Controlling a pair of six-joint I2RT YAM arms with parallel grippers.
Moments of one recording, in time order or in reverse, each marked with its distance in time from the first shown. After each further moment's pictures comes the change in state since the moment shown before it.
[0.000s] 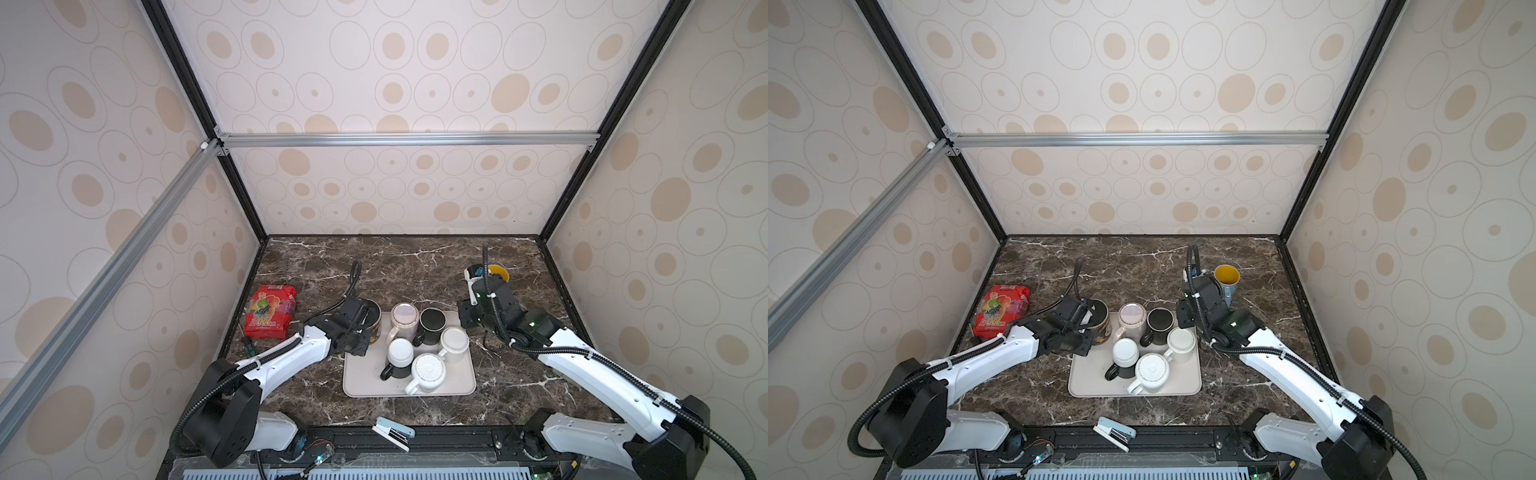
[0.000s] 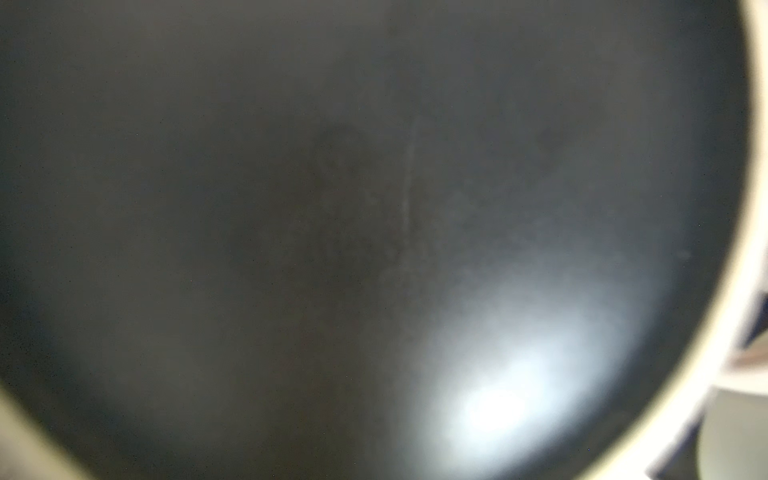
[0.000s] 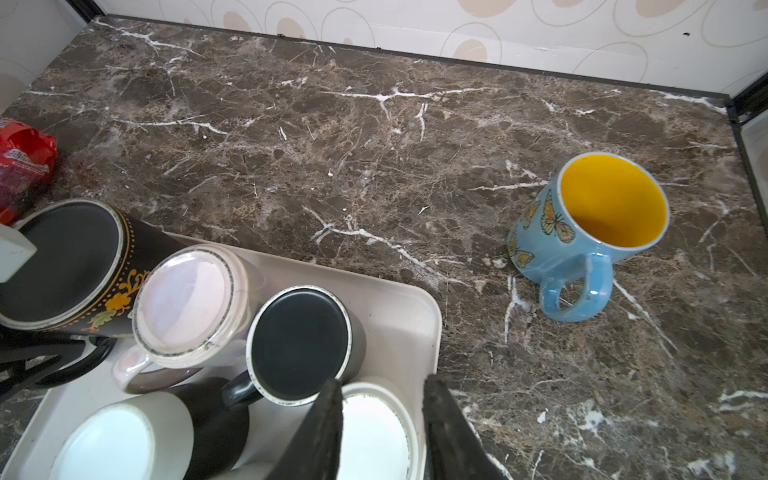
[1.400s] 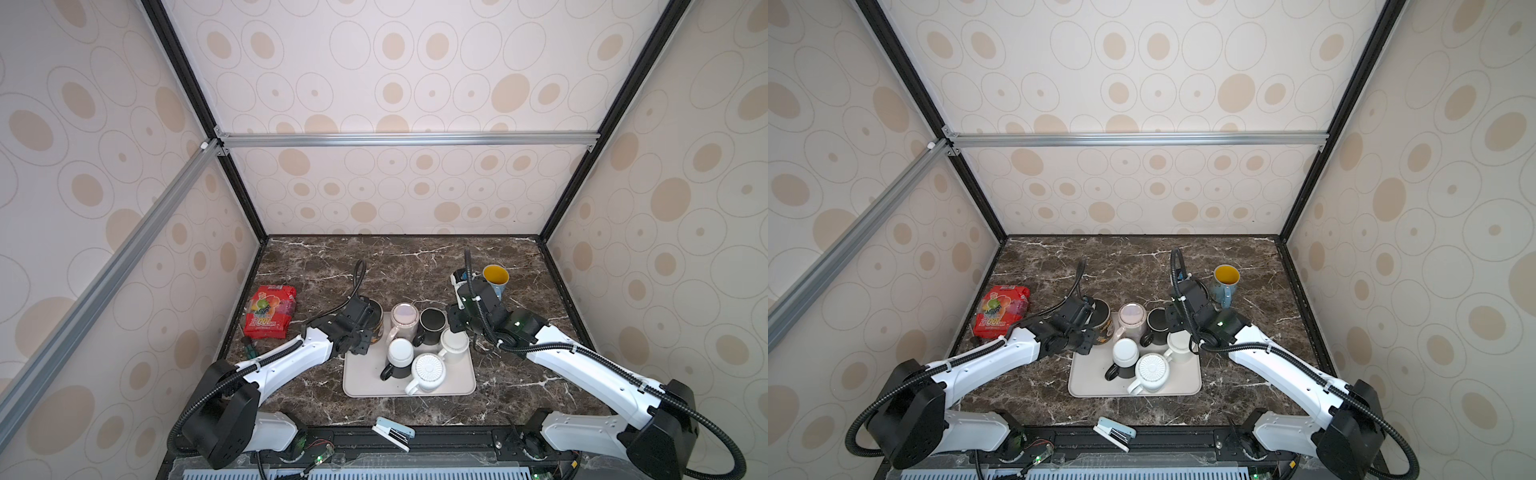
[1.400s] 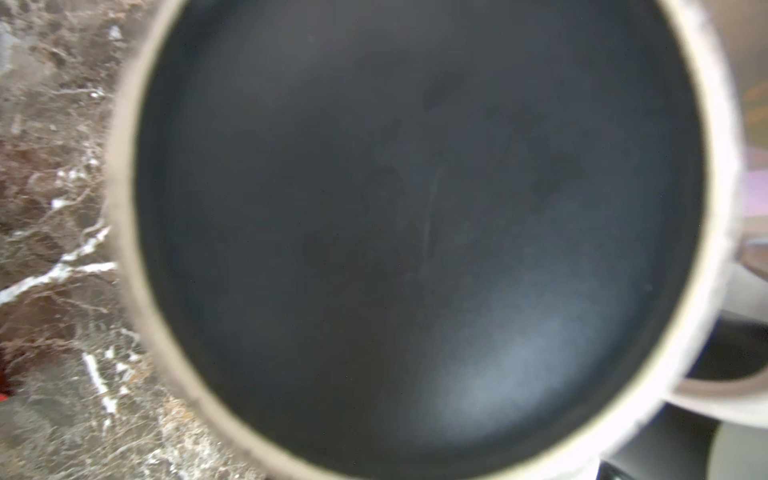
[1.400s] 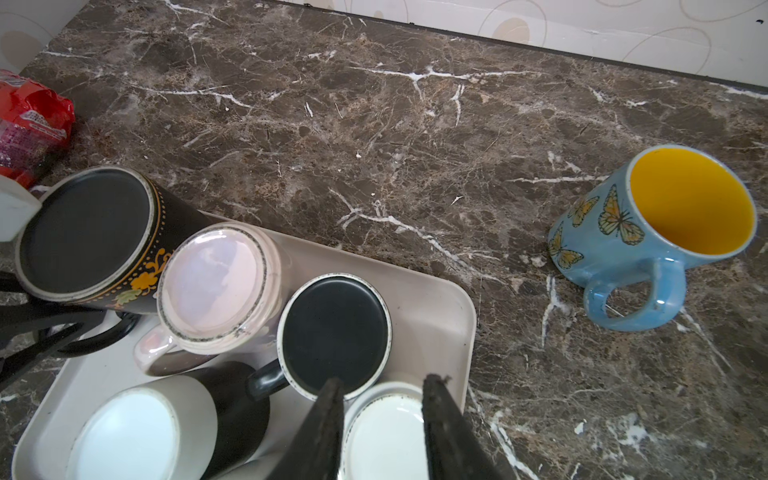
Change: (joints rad) left arm -0.038 0.009 0.003 0.040 -0.098 -0.023; right arm 0.063 0.061 0.003 0.024 0.003 0.015
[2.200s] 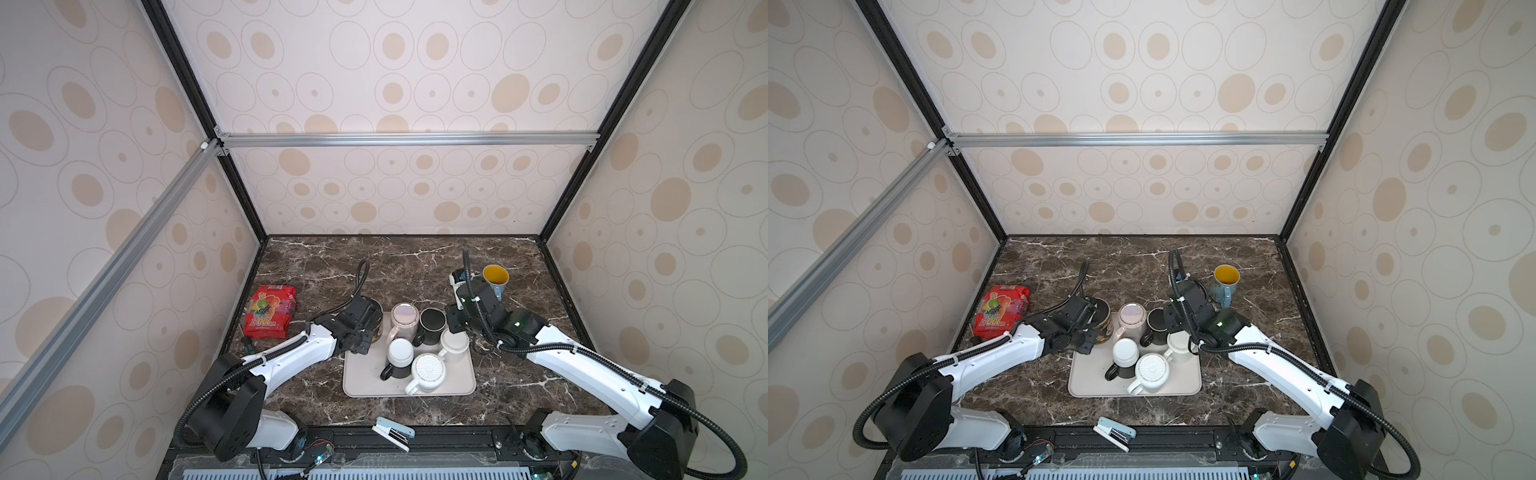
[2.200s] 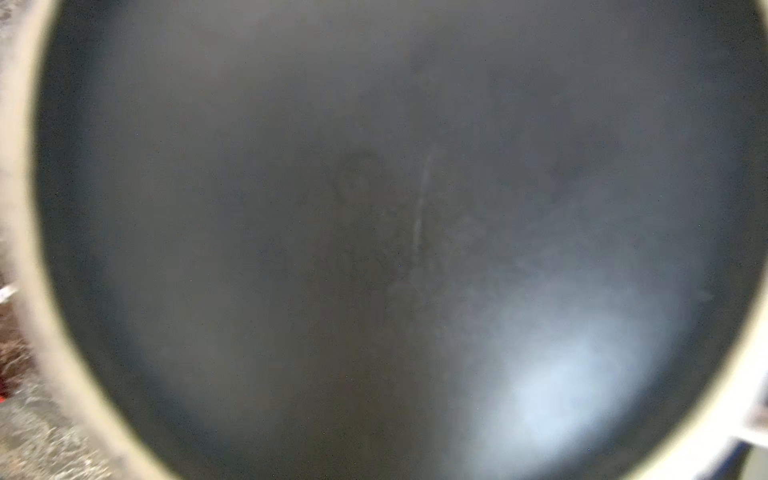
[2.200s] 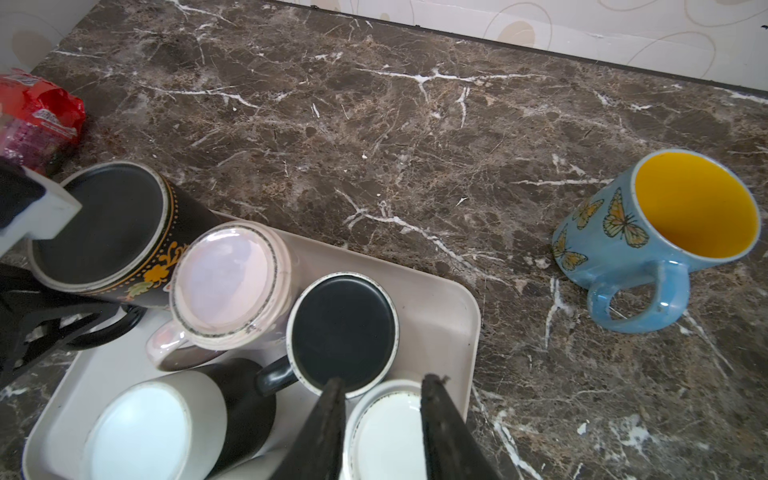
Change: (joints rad) left arm -0.006 0.022 0.033 -0.041 -0.013 0.000; right arm 0.027 0.000 0.023 -0.016 -0.003 0.002
